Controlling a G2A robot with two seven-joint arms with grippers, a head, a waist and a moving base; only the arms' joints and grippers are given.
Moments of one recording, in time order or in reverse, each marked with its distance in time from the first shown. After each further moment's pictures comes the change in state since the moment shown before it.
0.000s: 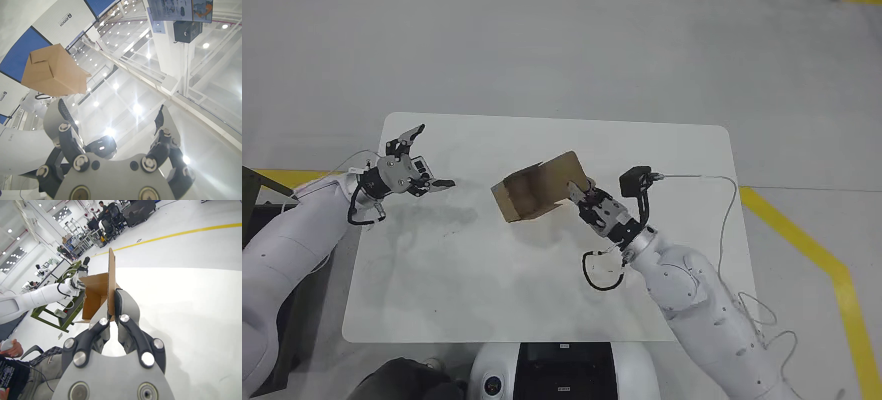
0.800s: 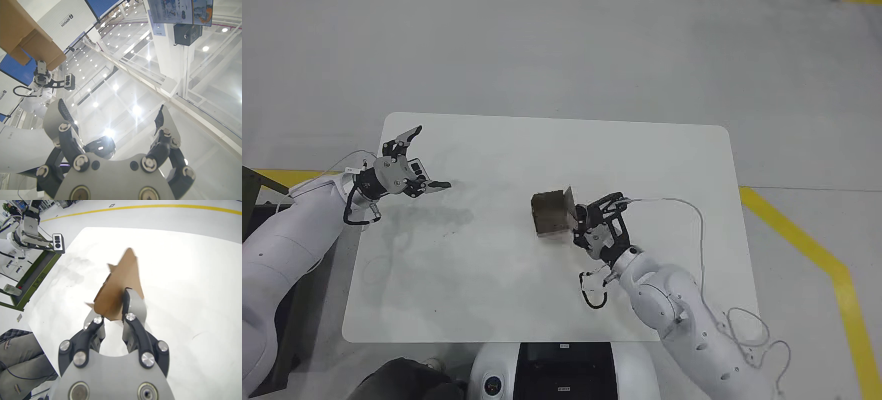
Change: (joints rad) left arm -0.025 0.000 0.041 0.047 0.004 0.054 -0.006; right arm -0.072 0.023 -0.064 -0.040 -0.365 0.230 0.157
